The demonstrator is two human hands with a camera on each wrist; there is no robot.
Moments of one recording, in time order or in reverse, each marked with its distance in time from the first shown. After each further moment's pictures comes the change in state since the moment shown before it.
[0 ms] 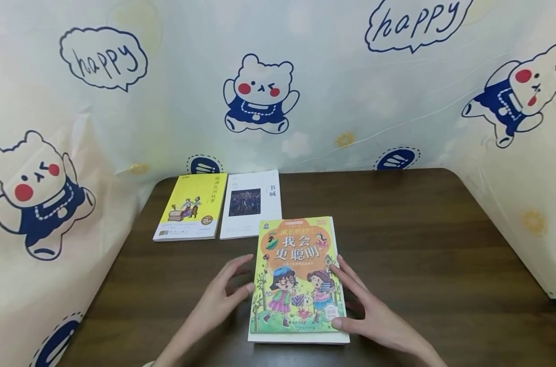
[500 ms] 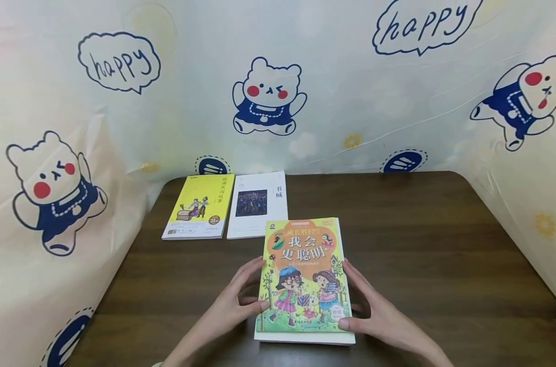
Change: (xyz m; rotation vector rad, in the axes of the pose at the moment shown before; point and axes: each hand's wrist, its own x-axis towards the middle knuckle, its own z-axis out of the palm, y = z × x) left_hand -0.010 0.006 0.007 -0.183 -0.159 -0.077; right_hand 0.002 0.003 0.000 0.065 0.007 -0.050
